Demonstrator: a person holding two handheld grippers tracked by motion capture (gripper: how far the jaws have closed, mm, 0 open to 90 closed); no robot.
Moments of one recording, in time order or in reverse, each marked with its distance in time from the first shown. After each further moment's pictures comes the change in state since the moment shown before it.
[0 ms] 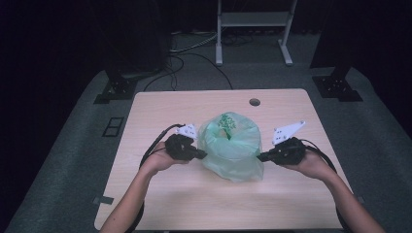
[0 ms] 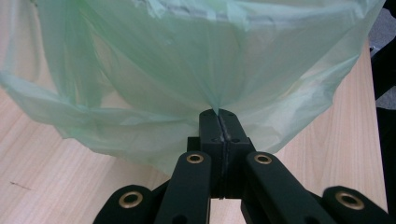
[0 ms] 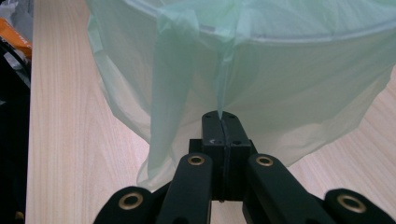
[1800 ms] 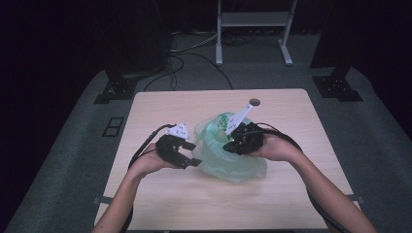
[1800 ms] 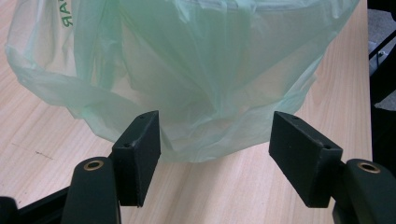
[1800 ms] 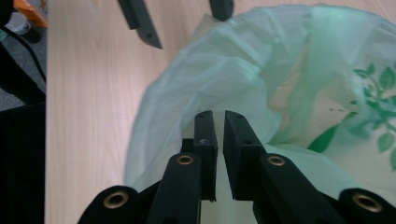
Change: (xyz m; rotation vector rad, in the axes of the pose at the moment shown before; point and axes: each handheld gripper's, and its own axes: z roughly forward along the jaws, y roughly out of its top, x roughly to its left) left arm -0.007 -0.006 -0.026 -0.007 0.046 -0.024; right arm 0.030 0.117 0.043 0.152 0.037 -0.142
